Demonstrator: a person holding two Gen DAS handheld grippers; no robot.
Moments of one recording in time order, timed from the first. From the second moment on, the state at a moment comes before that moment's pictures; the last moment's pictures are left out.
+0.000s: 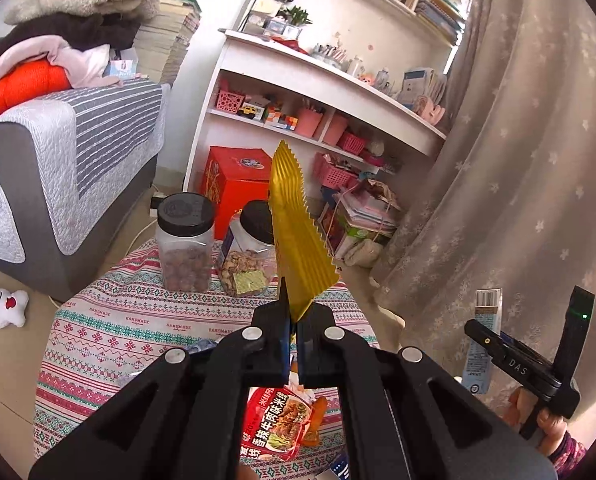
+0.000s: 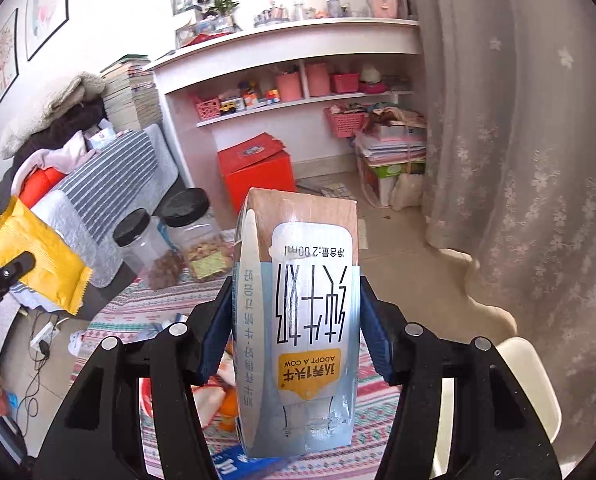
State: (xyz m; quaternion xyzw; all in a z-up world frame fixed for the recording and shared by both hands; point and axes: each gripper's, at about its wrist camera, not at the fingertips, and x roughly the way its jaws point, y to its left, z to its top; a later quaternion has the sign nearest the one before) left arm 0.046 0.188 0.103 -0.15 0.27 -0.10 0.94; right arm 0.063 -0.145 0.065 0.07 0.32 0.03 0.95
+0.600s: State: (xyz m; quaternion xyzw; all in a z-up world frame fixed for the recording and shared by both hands) left arm 0.026 -0.025 0.083 -0.09 0.33 -0.23 0.91; right arm -0.003 -0.323 0.004 0.09 0.40 -0.20 0.89
